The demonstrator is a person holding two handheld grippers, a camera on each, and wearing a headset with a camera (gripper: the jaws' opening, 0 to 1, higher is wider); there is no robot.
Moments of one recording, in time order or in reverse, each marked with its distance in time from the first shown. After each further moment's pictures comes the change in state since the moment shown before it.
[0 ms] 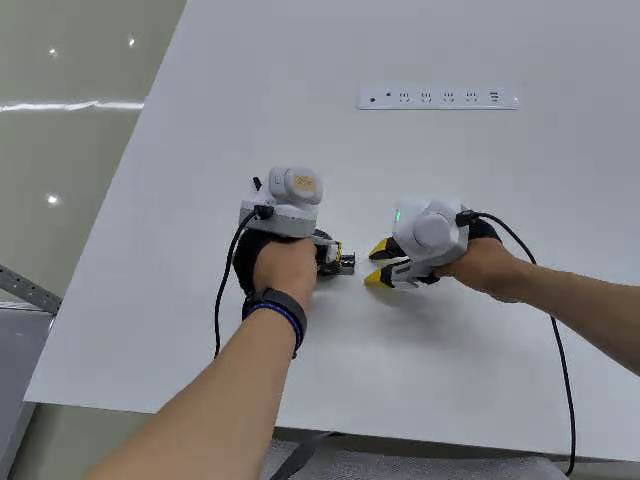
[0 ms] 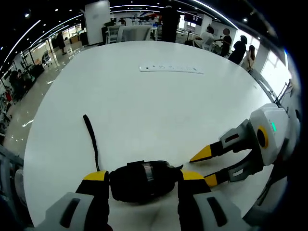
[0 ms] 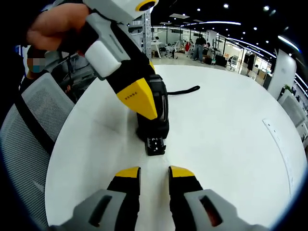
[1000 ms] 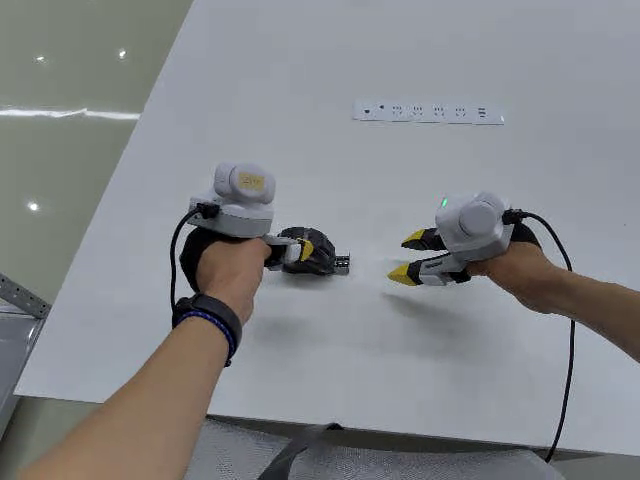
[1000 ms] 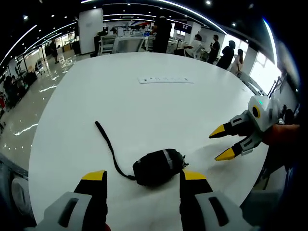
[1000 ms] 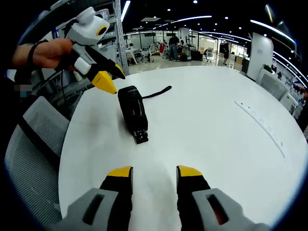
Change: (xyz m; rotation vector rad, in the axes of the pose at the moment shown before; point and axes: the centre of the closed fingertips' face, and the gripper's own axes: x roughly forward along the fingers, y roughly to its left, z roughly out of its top) left arm -0.045 0.033 0.002 0.038 -0.104 -0.096; right arm -0.070 -0.012 -0.010 0.218 -0.050 -0.141
